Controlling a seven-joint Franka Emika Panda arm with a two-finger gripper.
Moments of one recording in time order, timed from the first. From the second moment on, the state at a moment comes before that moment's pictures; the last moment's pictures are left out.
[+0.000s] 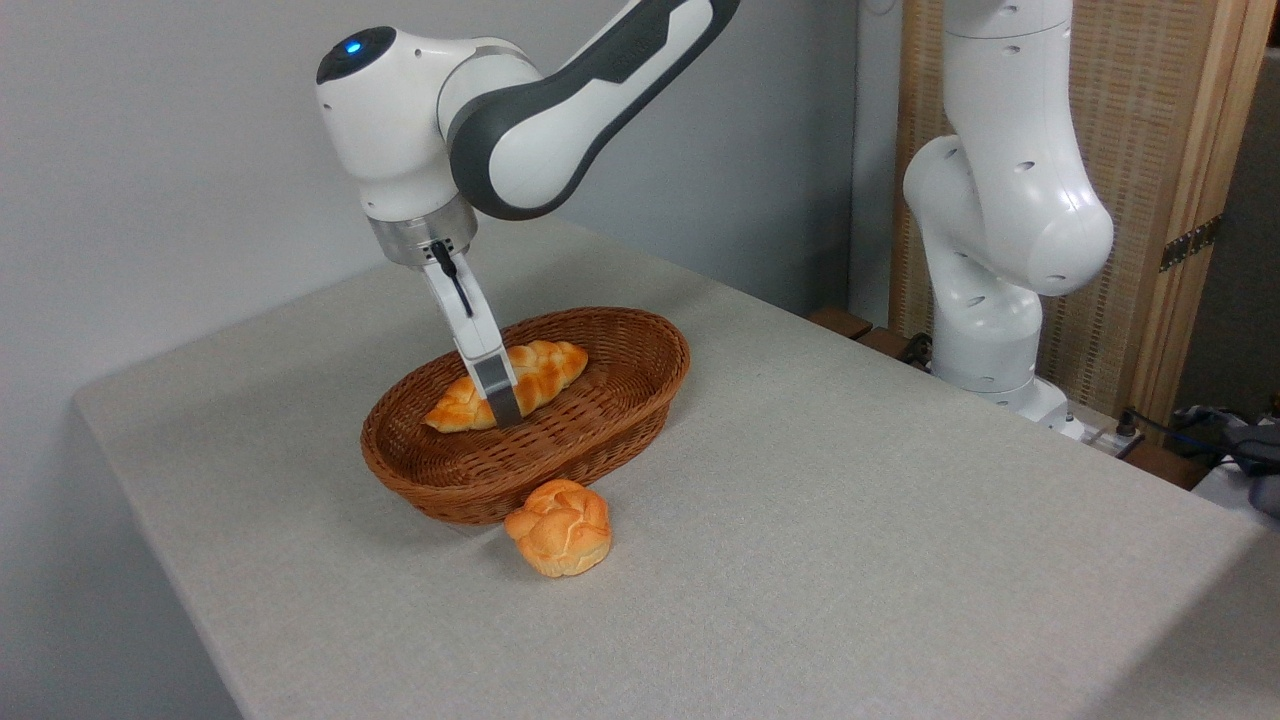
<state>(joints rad) -0.36 0.09 -0.07 -1.96 -0.17 1.95 0.70</state>
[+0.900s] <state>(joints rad) -0.36 0.09 -0.07 -1.96 -0.17 1.95 0.70</state>
